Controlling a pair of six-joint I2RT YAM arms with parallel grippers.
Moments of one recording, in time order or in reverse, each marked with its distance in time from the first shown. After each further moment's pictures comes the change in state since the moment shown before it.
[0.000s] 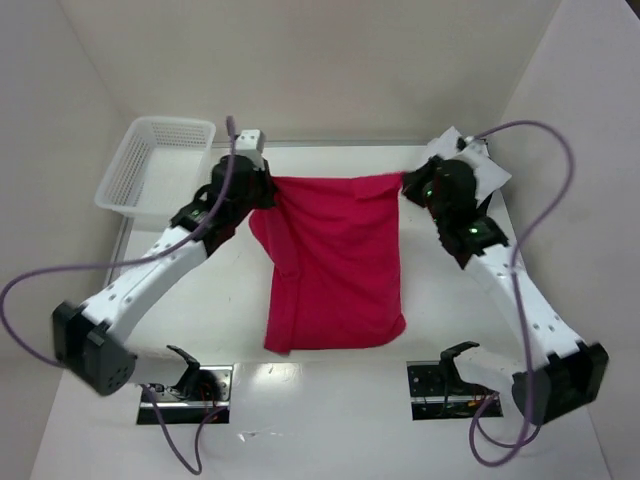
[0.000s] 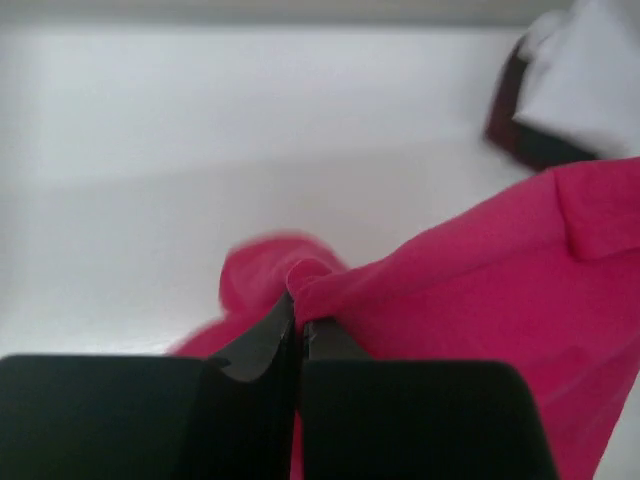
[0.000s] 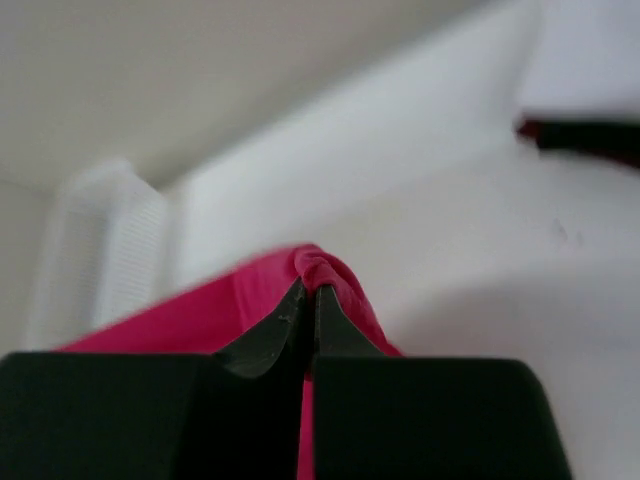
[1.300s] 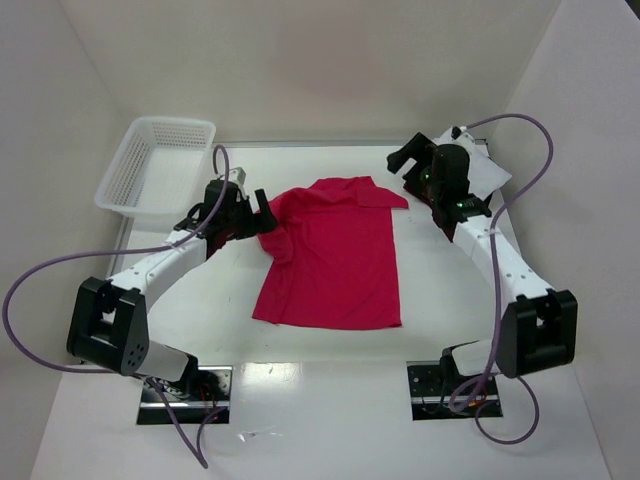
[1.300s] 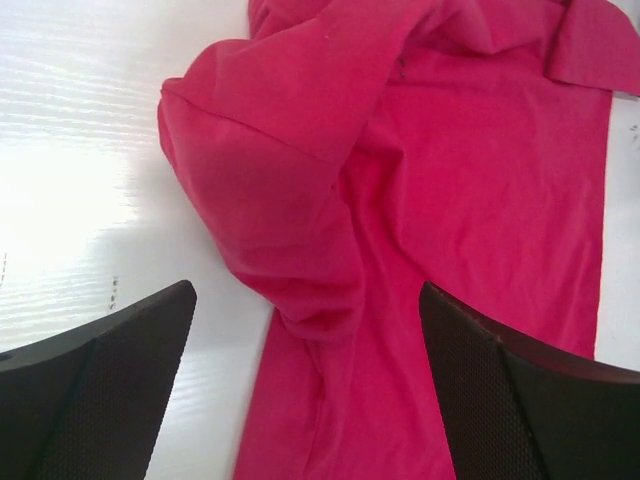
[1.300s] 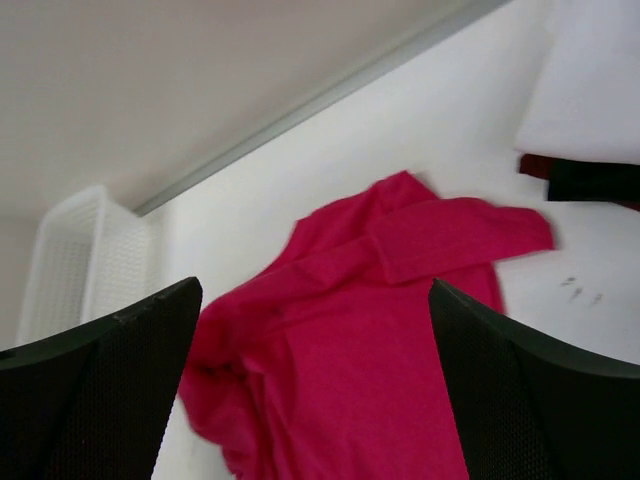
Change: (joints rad) left arm 0.241 0.186 -0.308 0.109 0.284 -0.153; right arm -0.151 0.340 -0.066 0.219 -0.139 0.026
